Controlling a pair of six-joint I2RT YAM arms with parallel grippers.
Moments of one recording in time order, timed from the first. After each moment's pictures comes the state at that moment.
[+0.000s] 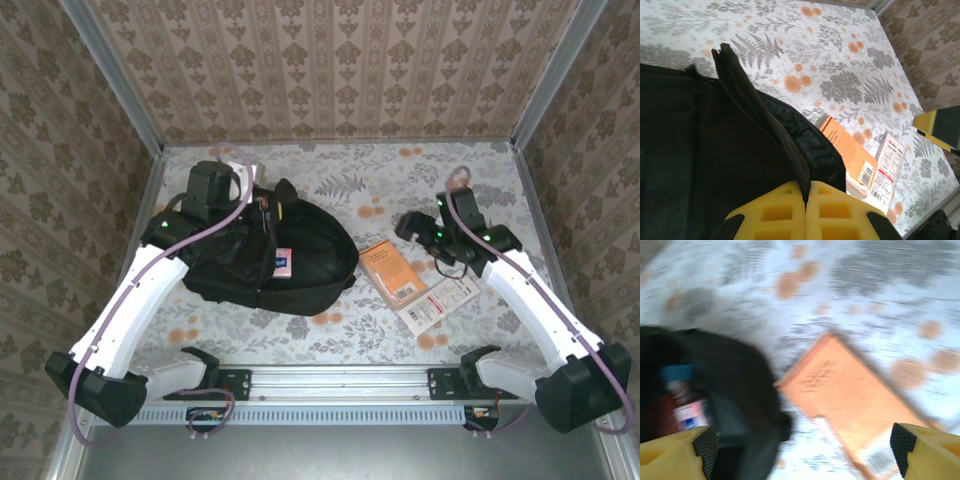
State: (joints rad) left arm -0.51 1.15 1.28 -0.77 0.30 -0.39; right arm 0.25 1.11 0.97 -0.78 -0.06 0.77
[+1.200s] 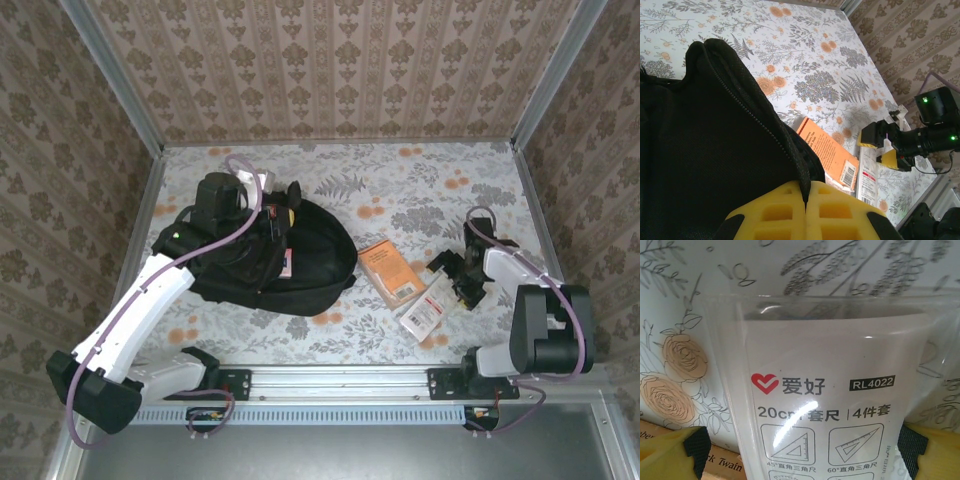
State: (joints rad) left arm -0.54 1.11 1.14 -0.59 0.36 -0.42; right arm -0.06 1.42 0.71 -0.68 -0.18 0.80
